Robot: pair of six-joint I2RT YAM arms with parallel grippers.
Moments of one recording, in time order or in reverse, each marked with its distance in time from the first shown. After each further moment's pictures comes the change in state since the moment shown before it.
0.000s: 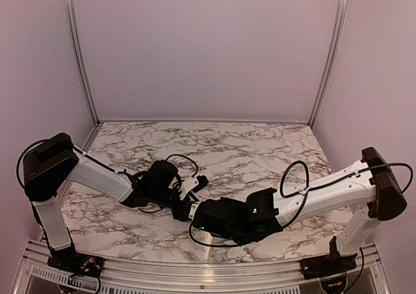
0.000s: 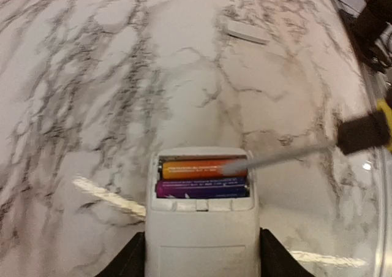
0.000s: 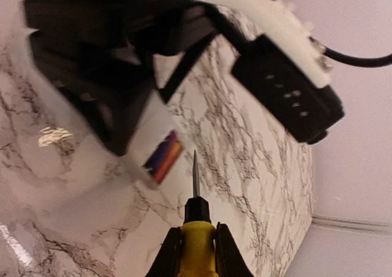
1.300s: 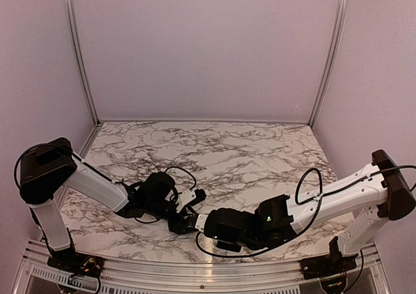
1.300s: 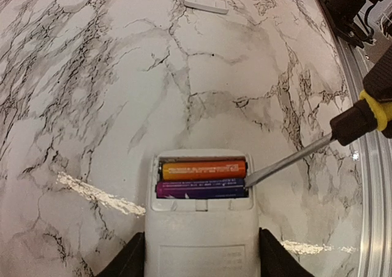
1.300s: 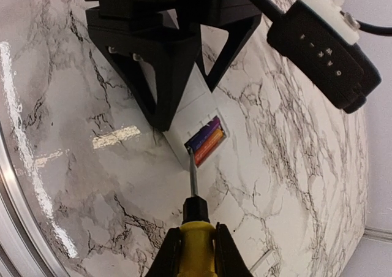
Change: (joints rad) left arm -0.055 -0.035 -0.120 0.077 0.031 -0.009; right arm 0.043 -0.090 -0.120 0.049 -0.177 0.099
